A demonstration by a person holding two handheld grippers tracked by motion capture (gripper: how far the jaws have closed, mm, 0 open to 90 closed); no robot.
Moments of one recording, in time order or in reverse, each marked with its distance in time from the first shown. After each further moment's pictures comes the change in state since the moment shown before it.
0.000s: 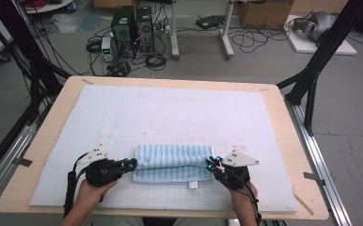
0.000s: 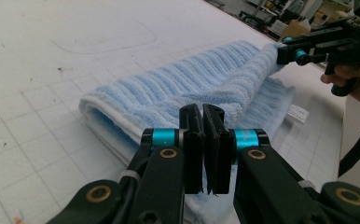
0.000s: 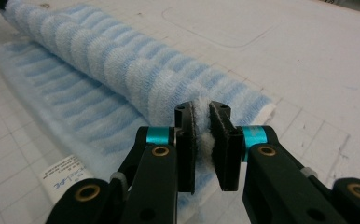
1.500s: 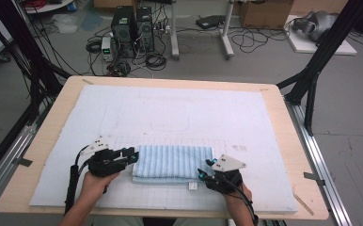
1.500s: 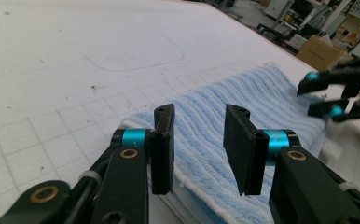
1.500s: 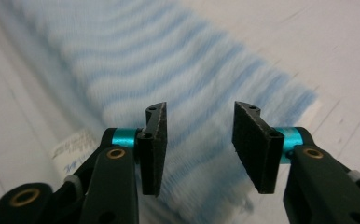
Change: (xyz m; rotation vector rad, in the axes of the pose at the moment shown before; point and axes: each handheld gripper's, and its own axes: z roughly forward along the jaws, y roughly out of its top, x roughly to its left) left arm 0.015 0.012 0.016 -0.032 0.076 -0.035; right arm 0.015 -0.002 0.012 0.064 0.008 -0.082
